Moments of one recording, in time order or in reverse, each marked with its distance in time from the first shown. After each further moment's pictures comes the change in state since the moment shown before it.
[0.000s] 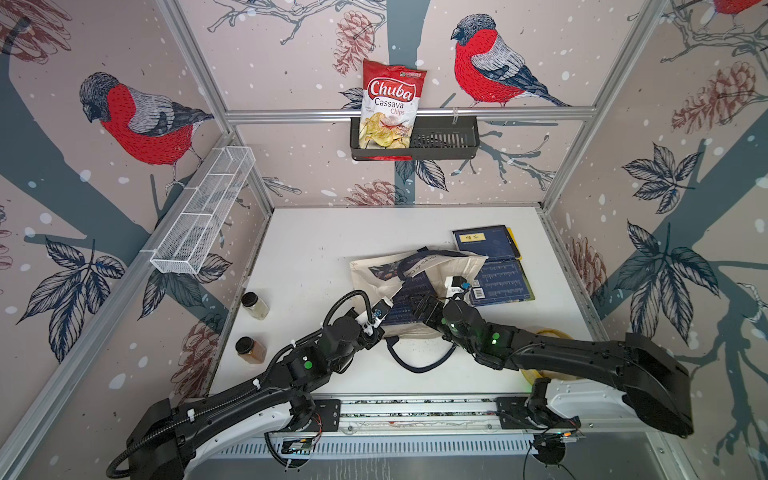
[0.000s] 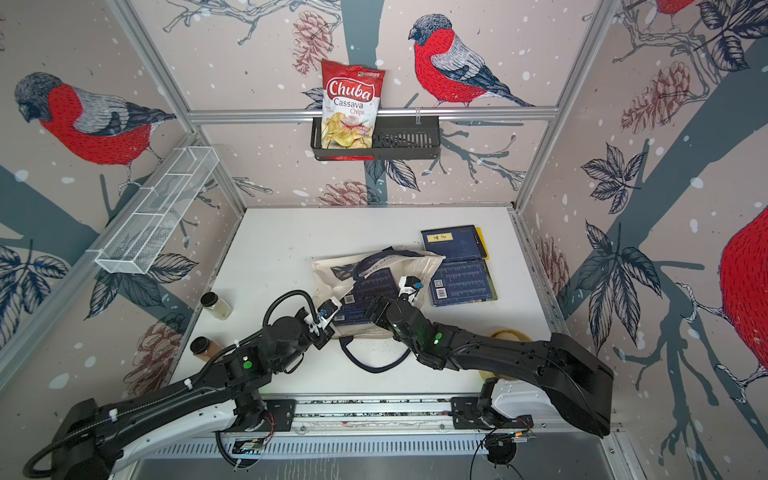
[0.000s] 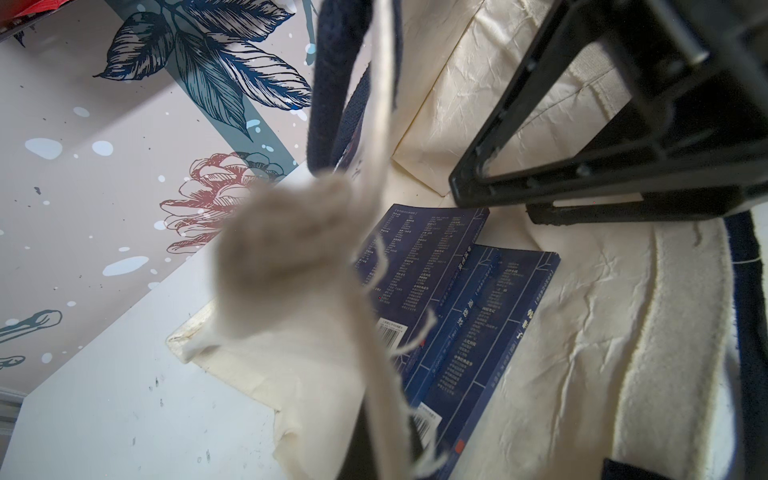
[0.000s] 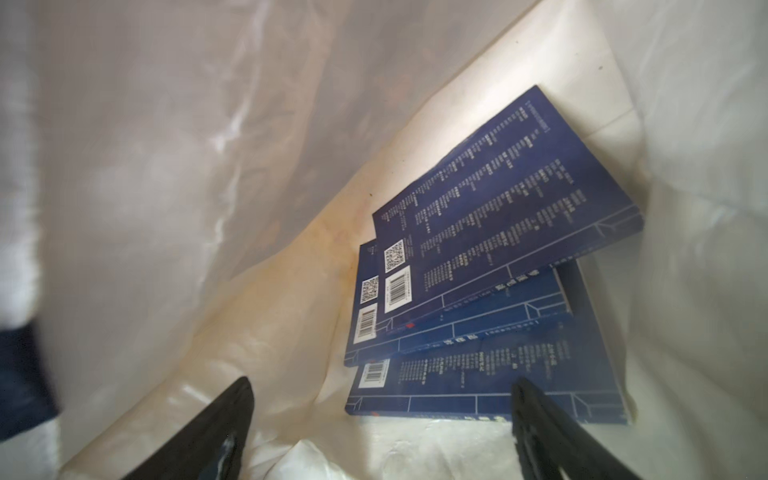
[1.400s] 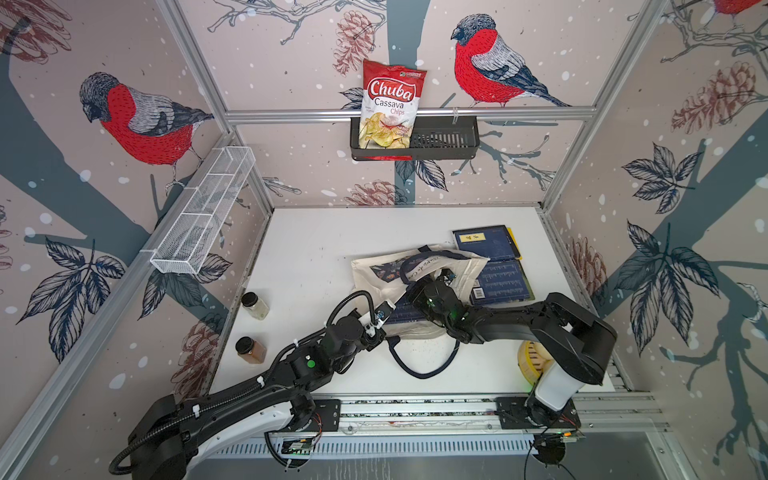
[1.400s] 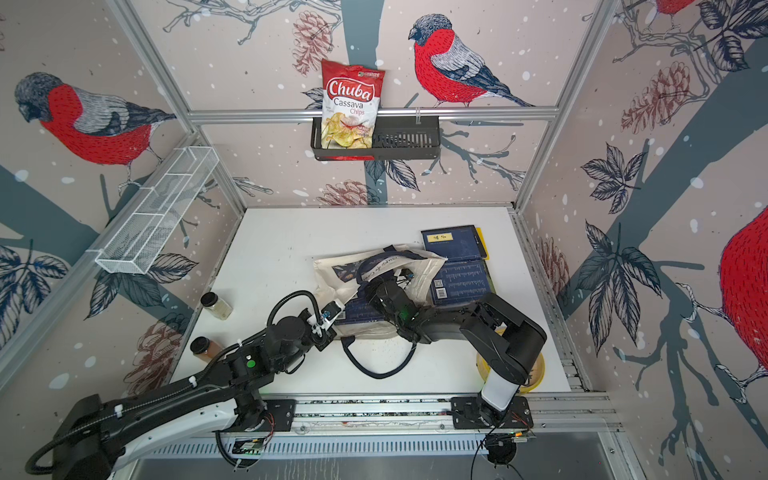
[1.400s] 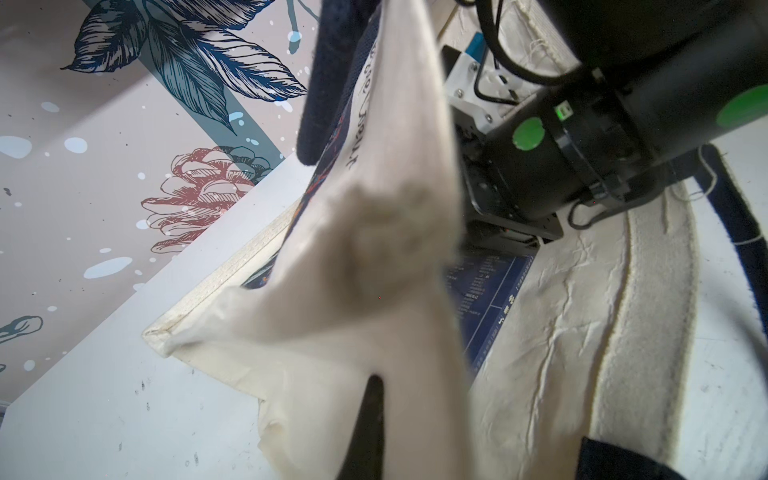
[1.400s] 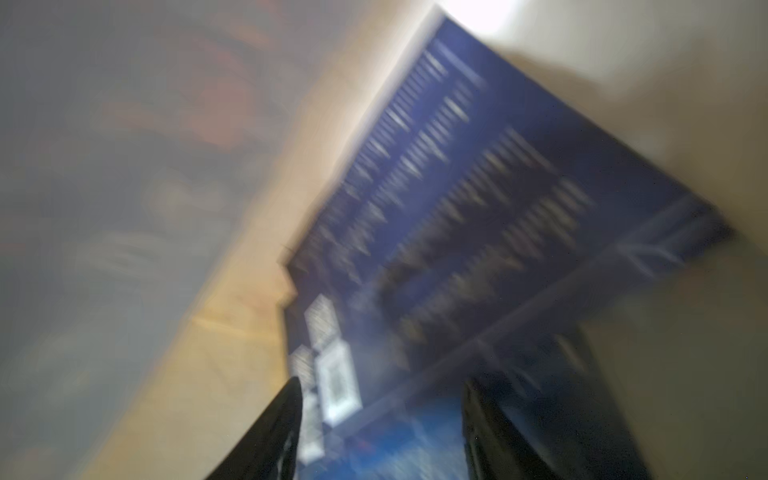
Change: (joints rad) left arm -0.001 0.033 -0.005 0.006 0.026 0.007; right arm -0.177 0.415 0.129 0.258 -0.105 0.069
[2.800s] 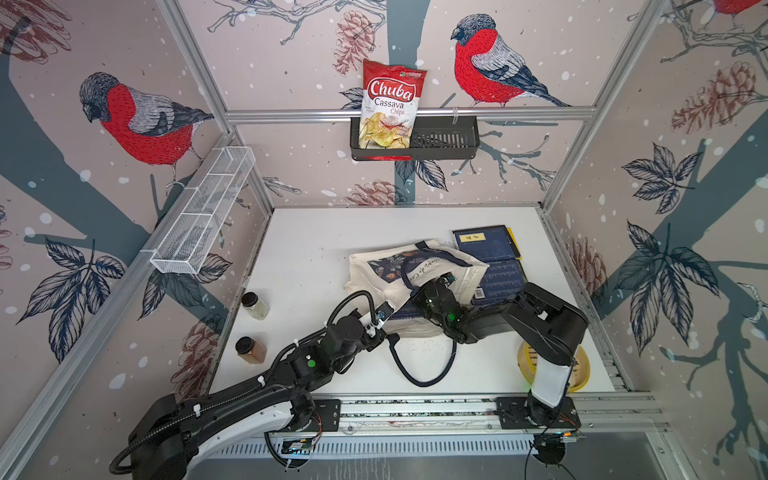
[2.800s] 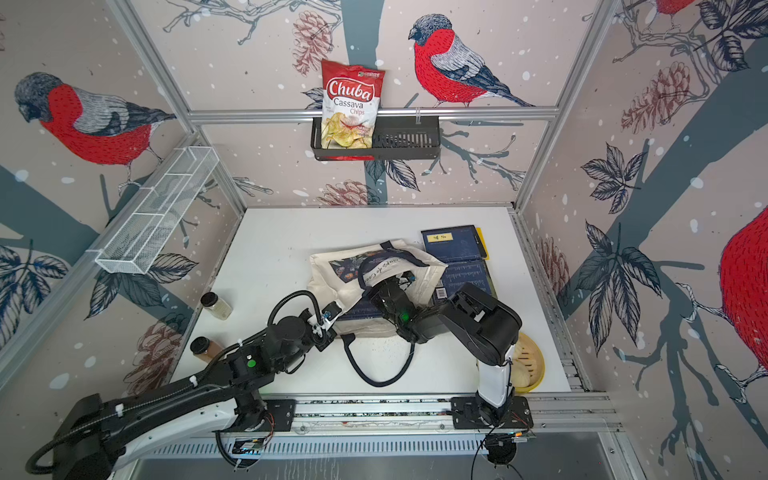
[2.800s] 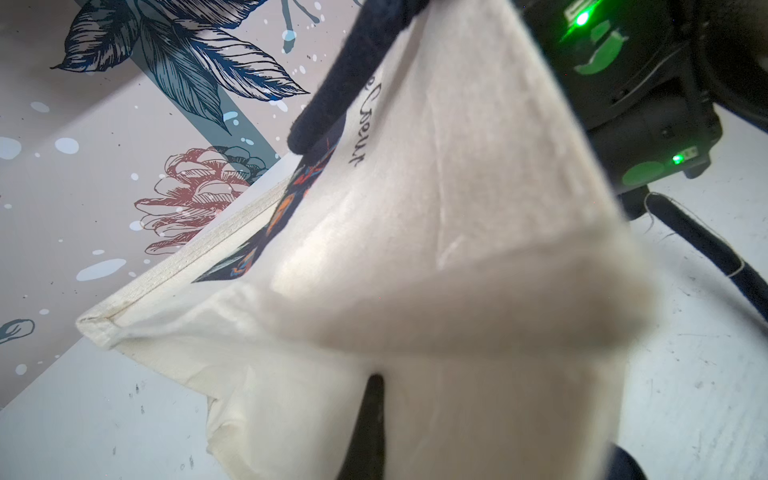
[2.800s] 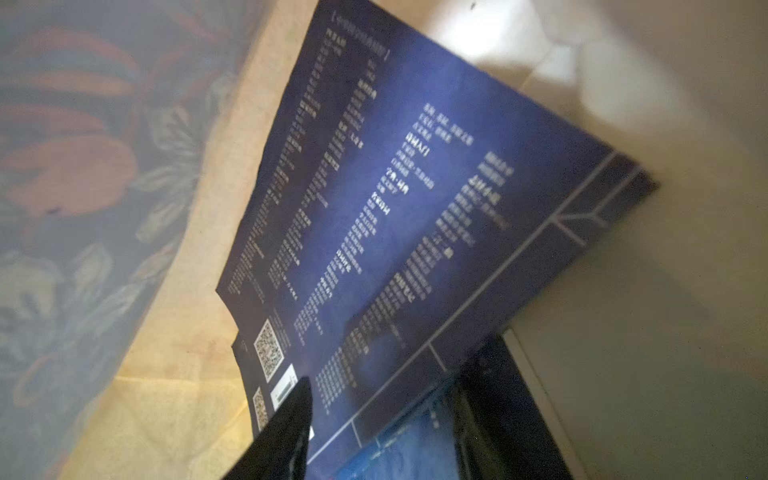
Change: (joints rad) left arm 0.001 0.006 0.000 0.000 0.011 0.000; right arm -0.039 0.166 -0.028 0.241 -0.021 0.066
